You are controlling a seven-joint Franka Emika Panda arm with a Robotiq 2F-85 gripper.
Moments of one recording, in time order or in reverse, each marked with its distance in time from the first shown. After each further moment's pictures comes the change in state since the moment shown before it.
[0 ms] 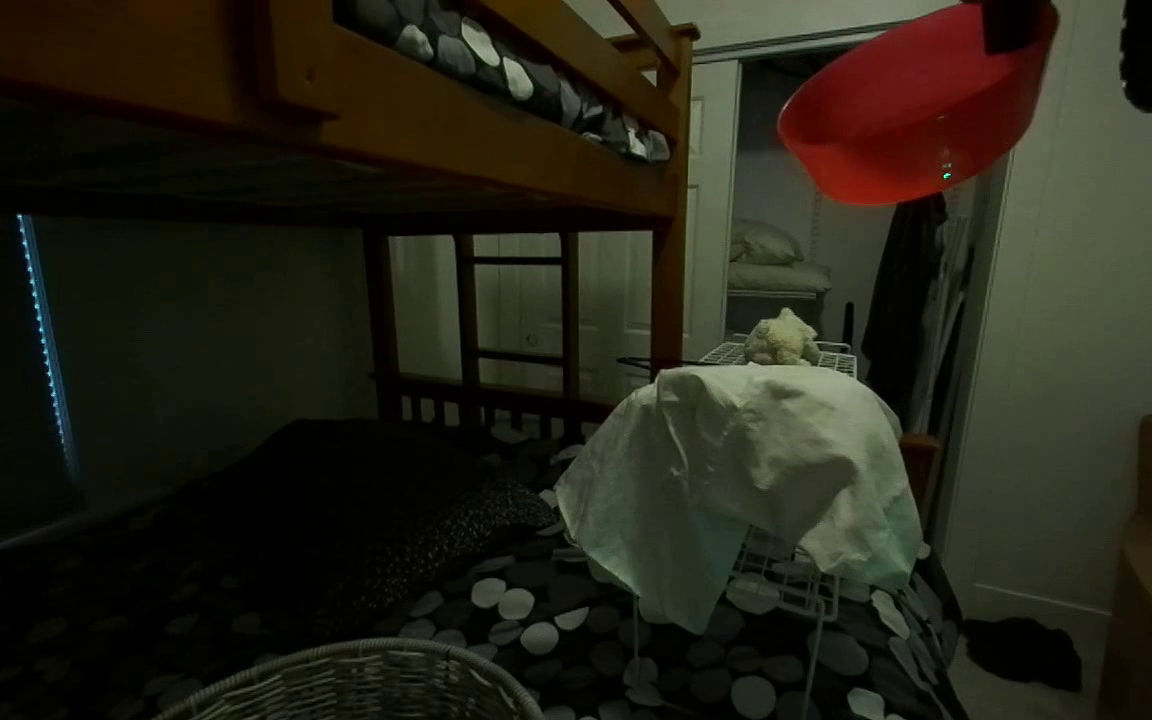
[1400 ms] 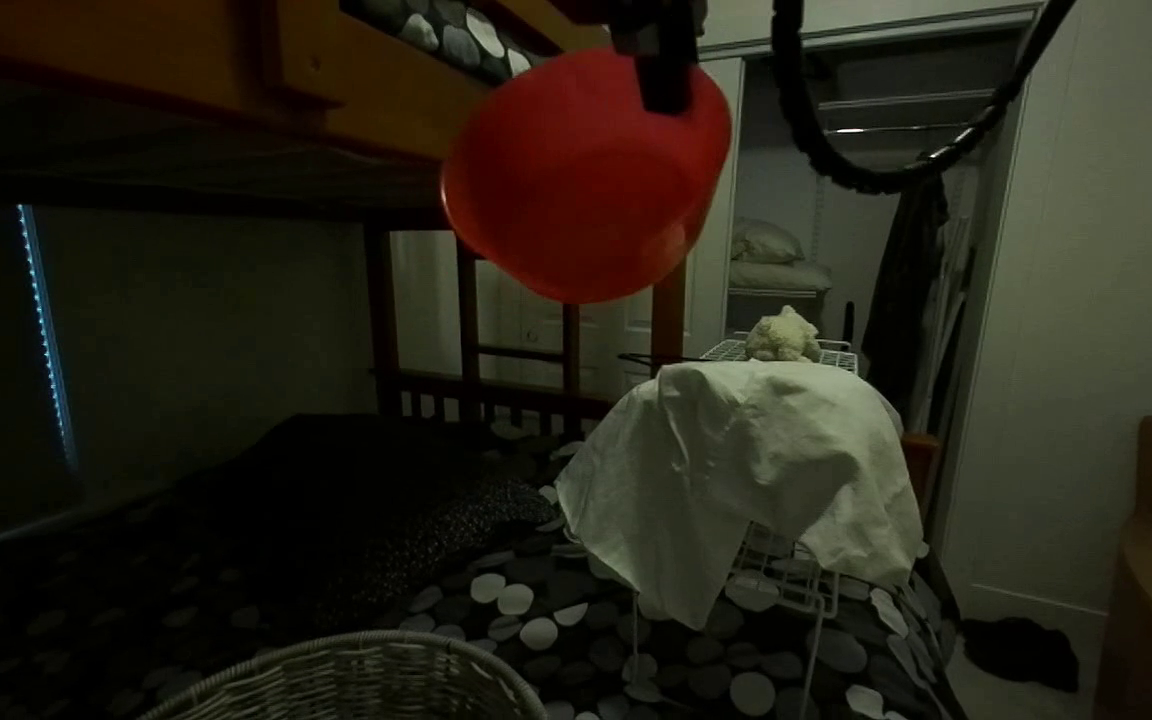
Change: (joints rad) arm 0.011 0.534 0.066 0.492 -0.221 0.077 -0.702
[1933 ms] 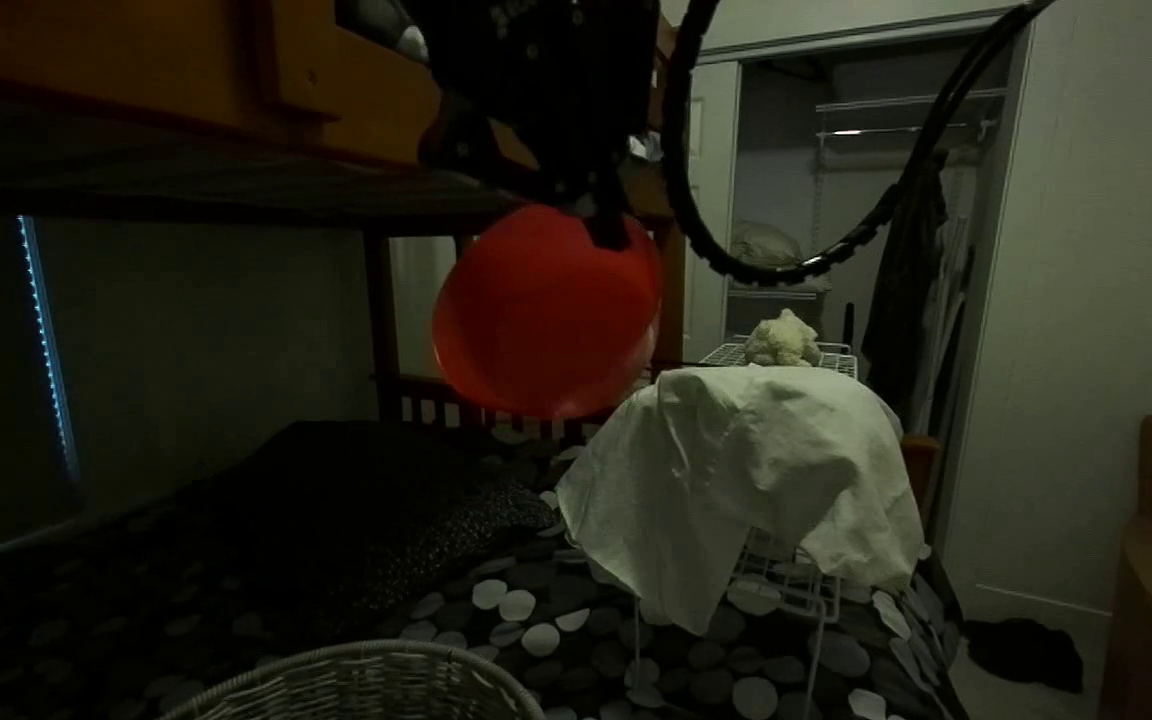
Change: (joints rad) arm -0.092 0.184 -0.007 0.150 0.011 -0.041 -0.152
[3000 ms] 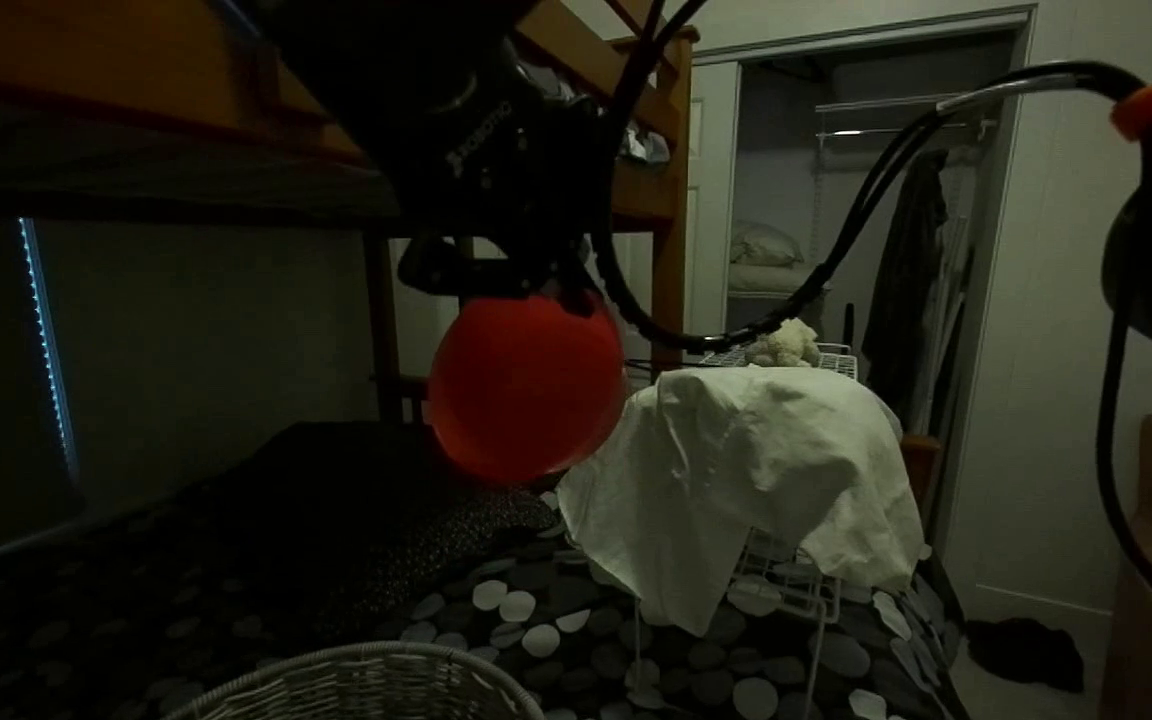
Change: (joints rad) arm -0.054 0.185 0.000 0.164 -0.061 -0.044 -0.082
